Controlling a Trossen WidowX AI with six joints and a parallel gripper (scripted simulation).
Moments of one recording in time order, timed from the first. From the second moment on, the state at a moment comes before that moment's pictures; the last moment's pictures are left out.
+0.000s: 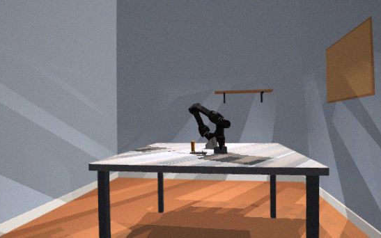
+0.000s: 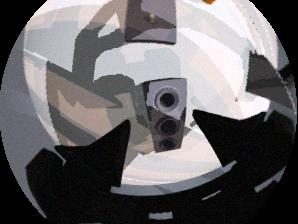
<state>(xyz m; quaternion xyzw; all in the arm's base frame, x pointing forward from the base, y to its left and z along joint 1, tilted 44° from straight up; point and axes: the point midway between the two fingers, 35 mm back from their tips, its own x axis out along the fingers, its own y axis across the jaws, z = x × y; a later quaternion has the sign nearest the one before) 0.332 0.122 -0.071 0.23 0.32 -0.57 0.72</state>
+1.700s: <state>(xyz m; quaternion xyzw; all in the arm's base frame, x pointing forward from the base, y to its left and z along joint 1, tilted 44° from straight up) 0.329 0.128 -0.071 0.22 0.33 -0.57 0.72</state>
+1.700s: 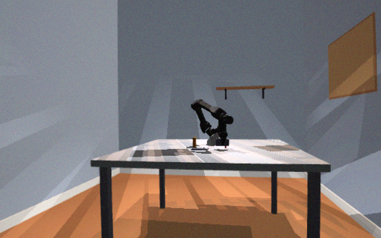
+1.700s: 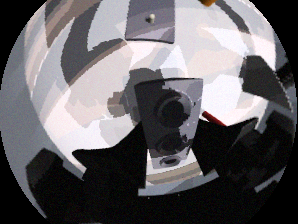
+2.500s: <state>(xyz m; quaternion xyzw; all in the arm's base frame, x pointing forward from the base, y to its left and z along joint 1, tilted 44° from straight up) 0.315 0.180 -0.018 0.22 0.33 -0.57 0.72</state>
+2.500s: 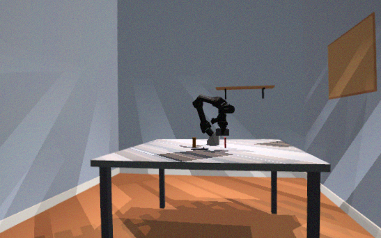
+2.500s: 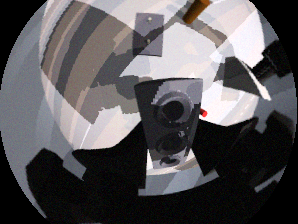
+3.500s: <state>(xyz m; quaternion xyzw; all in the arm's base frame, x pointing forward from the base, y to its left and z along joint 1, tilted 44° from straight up) 0.331 0.150 0.018 0.24 0.32 -0.58 0.71</state>
